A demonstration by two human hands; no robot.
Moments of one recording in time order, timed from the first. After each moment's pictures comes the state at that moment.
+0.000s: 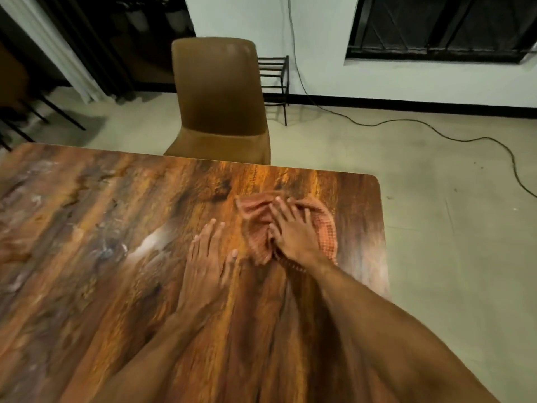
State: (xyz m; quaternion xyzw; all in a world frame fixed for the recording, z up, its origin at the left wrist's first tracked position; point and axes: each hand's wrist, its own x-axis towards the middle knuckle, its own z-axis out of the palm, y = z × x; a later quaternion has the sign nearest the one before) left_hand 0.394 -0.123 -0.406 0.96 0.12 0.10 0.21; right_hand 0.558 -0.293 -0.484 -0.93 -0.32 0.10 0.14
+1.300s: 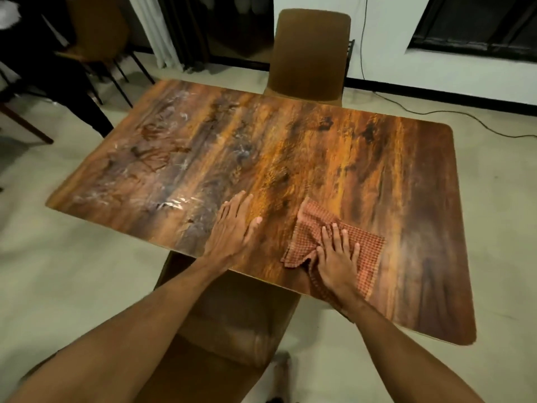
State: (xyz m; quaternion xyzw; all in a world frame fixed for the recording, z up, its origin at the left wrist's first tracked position) left_hand 0.061 0.032 -0.378 0.97 0.10 0.05 0.22; right_hand 0.137 -0.235 -0.477 -0.98 -0.15 0.12 0.11
